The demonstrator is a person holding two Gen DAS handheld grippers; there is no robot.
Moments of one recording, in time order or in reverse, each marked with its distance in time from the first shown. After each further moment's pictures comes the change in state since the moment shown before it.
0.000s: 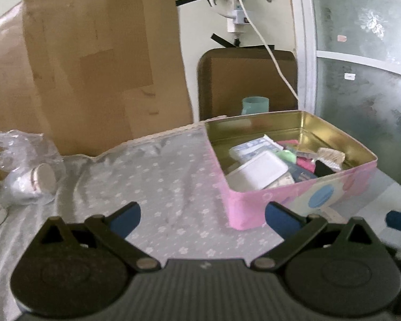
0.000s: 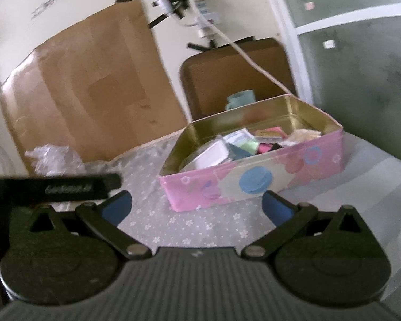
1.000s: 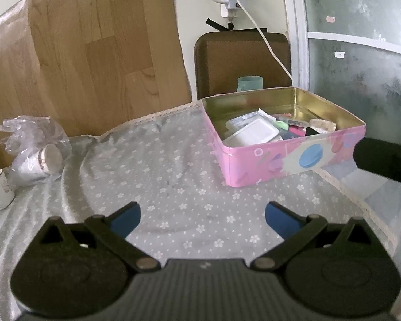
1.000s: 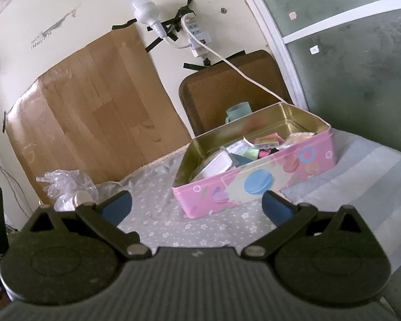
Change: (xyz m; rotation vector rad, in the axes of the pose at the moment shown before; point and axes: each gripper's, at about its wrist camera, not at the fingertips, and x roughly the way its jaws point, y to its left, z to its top) left arm -0.031 -0.007 -0.039 0.033 0.054 0.007; right arm -0.035 0.006 -0.004 0.081 -0.065 0.026
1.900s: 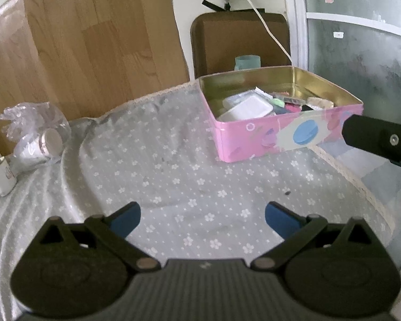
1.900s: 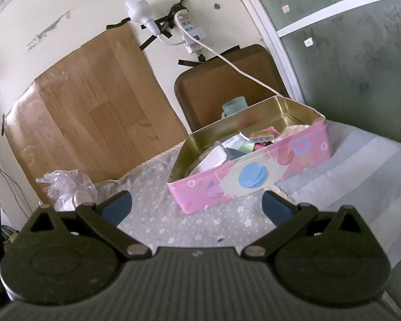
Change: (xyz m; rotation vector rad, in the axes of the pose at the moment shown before) left arm -0.003 -0.012 -0.010 0.006 0.097 0.002; right arm -0.003 -0.004 -0.005 0.031 0.015 -0.007
